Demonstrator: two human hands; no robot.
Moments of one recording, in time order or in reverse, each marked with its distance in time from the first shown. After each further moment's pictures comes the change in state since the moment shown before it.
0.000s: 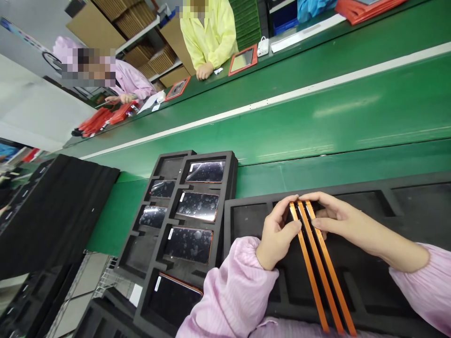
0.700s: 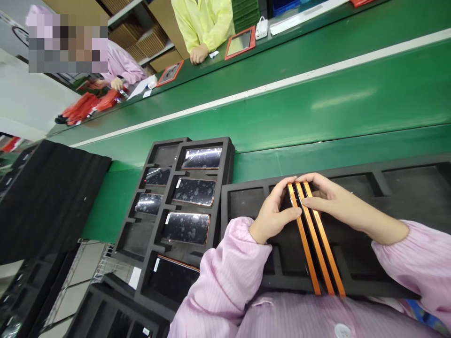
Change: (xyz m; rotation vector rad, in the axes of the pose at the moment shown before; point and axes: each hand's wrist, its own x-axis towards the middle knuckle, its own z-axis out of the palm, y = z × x) left_hand 0.004 0.000 -0.007 0.013 -0.213 0.033; right_hand -0.001 -0.002 0.005 -0.112 0.070 -0.039
